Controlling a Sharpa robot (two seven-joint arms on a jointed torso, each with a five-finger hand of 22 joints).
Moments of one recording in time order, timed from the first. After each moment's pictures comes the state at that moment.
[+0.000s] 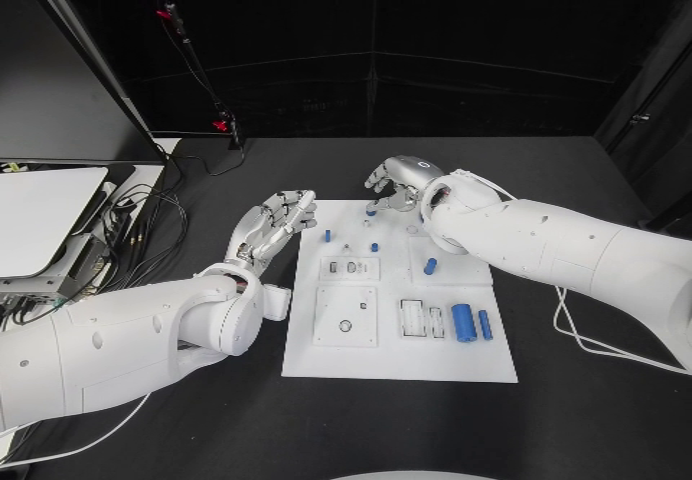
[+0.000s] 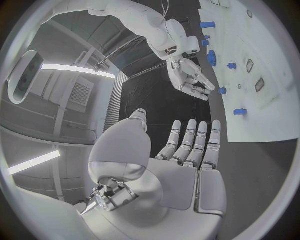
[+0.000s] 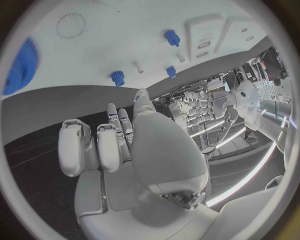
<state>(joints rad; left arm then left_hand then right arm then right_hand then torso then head) 1.23 -0.73 -0.22 1.51 -0.02 -0.54 0.68 1.08 0.05 -0.07 0.29 0.26 0.27 0.14 0.72 0.07 0.31 0.26 0.71 0.06 0.17 0.26 0.81 0.06 0.08 0.36 0.29 0.25 0.29 1.29 -0.44 -0.05 0.93 -1.40 -0.42 0.03 1.54 0.00 -0.10 0.28 0.05 0.87 0.16 0.07 0.07 1.00 0.13 0.08 0.07 1.47 0.04 1.47 1.15 0.04 1.42 0.16 1.46 1.31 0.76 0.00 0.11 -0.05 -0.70</state>
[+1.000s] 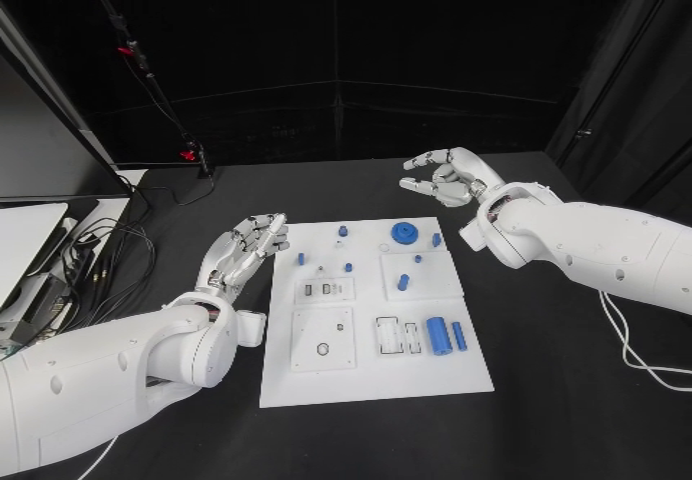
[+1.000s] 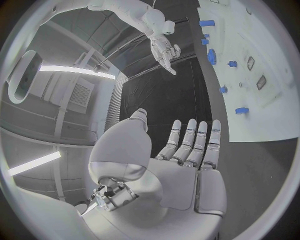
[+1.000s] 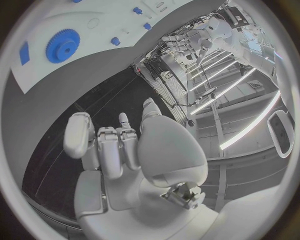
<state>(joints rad) 1.23 -0.73 -0.22 1.50 -0.02 -0.54 0.68 1.09 0.06 -0.07 0.29 0.26 0.28 0.14 0.72 0.07 0.32 0.26 0.71 0.06 0.17 0.26 0.81 0.06 0.08 0.36 0.29 0.25 0.29 1.33 -0.83 -0.06 1.25 -0.83 -0.48 0.27 1.32 0.07 -0.18 0.28 0.24 0.63 0.14 0.28 0.09 1.47 0.06 1.57 1.31 1.47 0.02 1.57 1.31 0.07 1.31 0.12 1.40 1.29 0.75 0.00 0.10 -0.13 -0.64</state>
